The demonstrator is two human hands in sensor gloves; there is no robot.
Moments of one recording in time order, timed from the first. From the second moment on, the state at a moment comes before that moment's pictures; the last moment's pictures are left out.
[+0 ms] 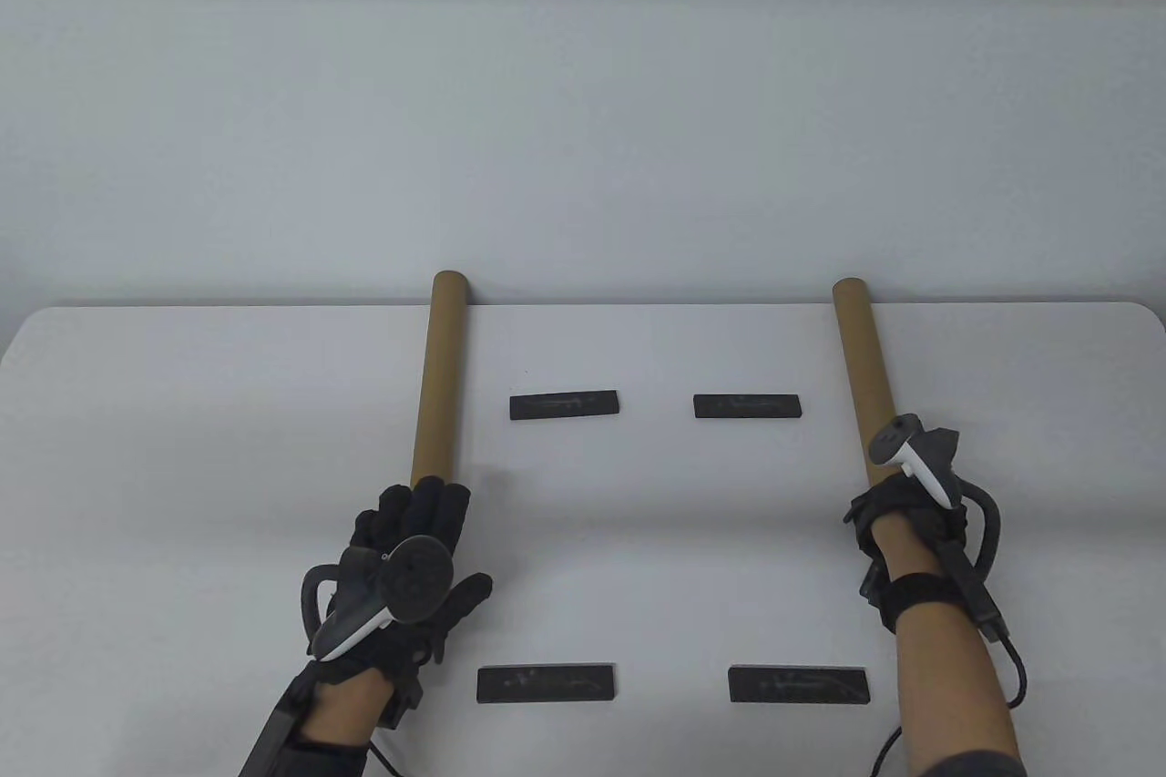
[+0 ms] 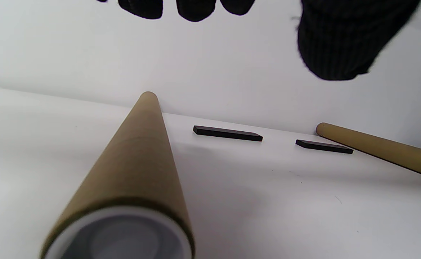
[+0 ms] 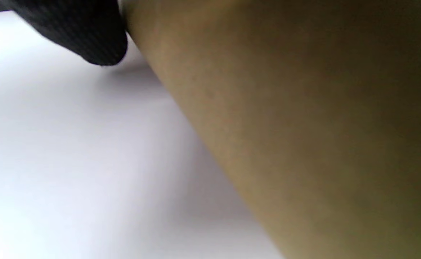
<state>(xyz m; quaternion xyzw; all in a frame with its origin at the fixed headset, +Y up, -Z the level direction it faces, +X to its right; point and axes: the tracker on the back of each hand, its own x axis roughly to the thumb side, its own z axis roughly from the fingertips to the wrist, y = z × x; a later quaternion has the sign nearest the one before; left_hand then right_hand) -0.197 -0.696 -0.323 0.01 -0.11 0.08 0.99 0.341 -0.772 -0.464 -0.29 0.22 0.93 0.05</state>
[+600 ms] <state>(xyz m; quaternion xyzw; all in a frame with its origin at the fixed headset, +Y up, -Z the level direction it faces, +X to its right) -0.192 -0.698 -0.323 0.01 -0.12 0.08 0.99 0.337 -0.717 -0.444 -0.20 0.14 0.96 0.10</state>
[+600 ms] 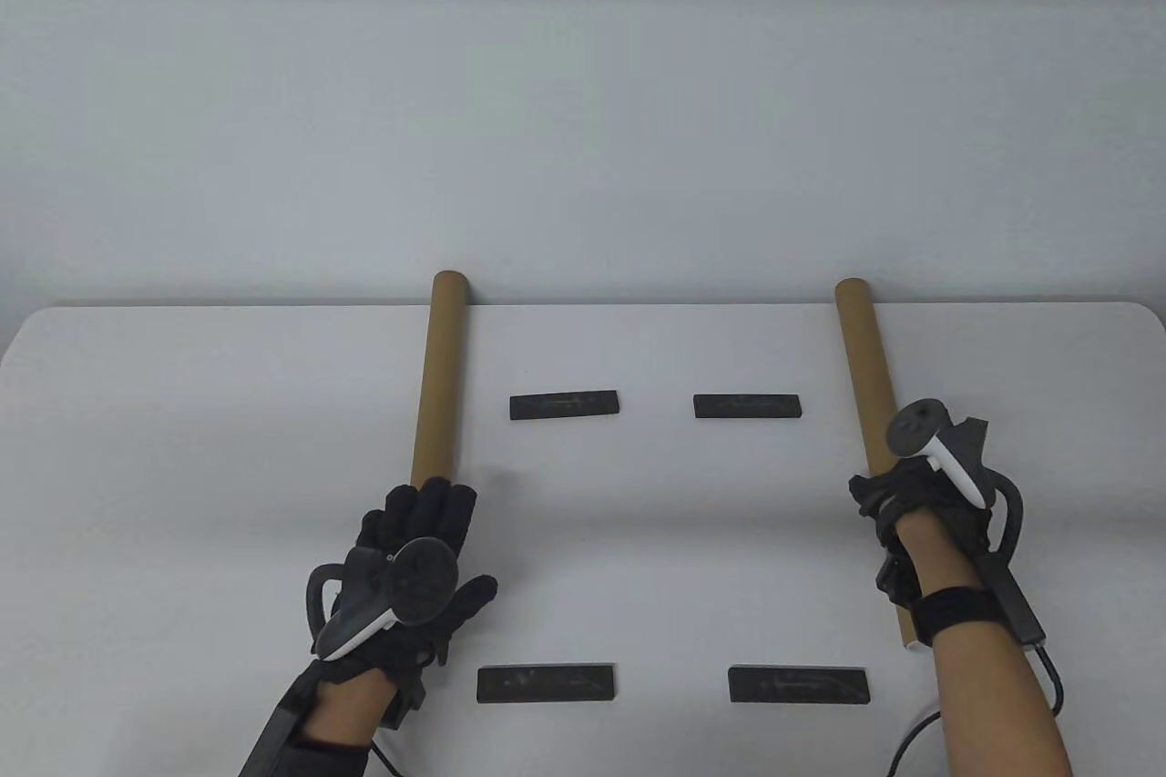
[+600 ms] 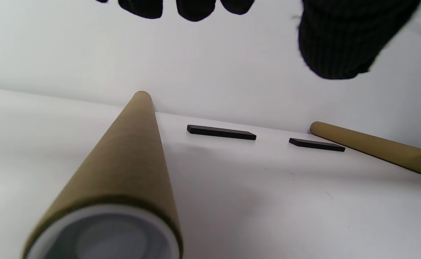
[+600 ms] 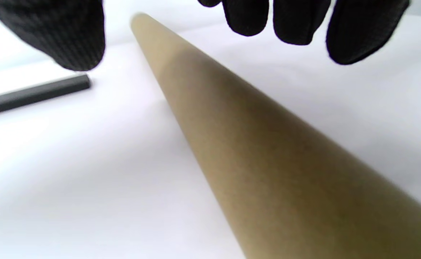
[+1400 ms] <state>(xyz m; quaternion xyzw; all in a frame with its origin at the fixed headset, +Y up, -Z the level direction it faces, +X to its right) -0.187 -0.692 -0.315 0.03 -0.16 0.09 0.98 0.214 -0.656 -0.281 0.21 -0.26 0.94 0.03</state>
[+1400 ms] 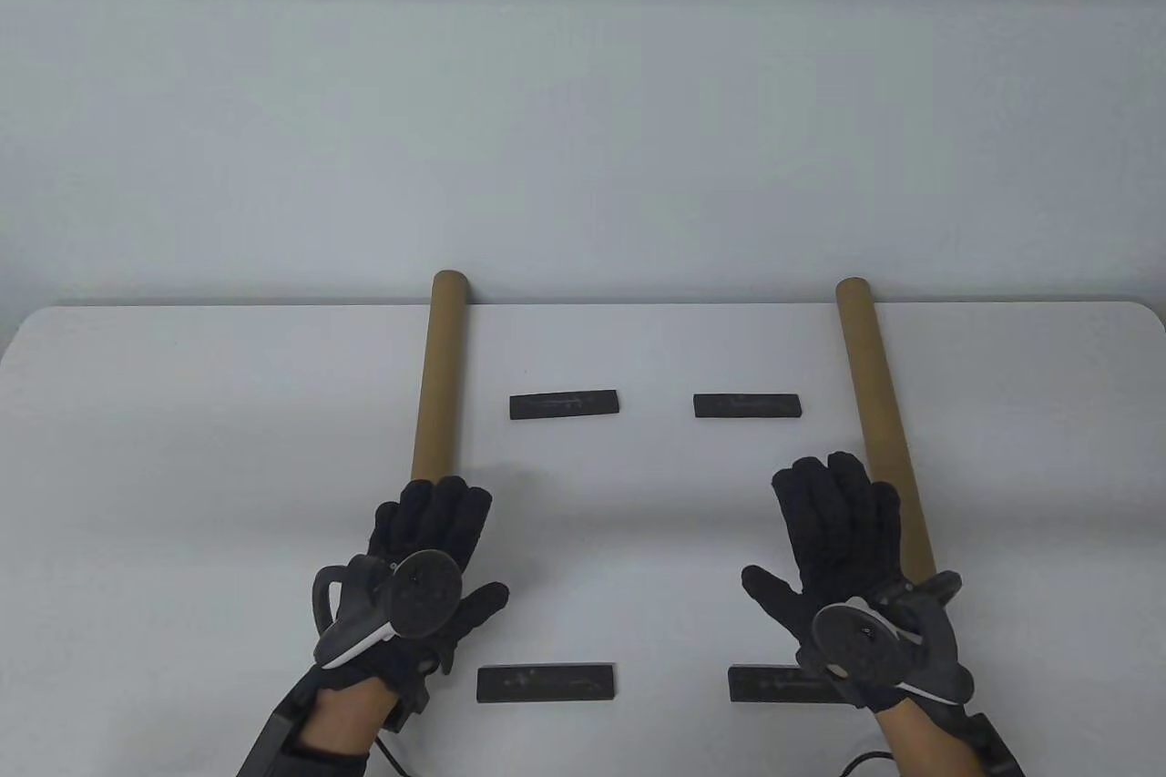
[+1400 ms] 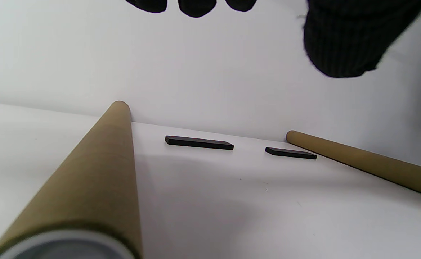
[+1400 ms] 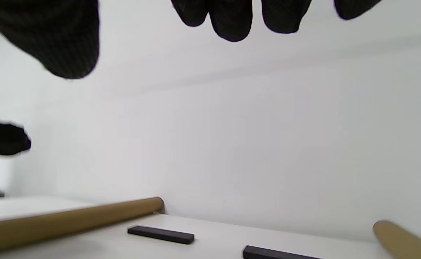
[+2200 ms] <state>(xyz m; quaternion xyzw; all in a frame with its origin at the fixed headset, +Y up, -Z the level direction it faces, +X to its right) -0.180 -0.693 -0.314 0.03 -0.18 0.09 0.98 0.211 -0.681 -0.294 0.23 -0.16 0.96 0.05</state>
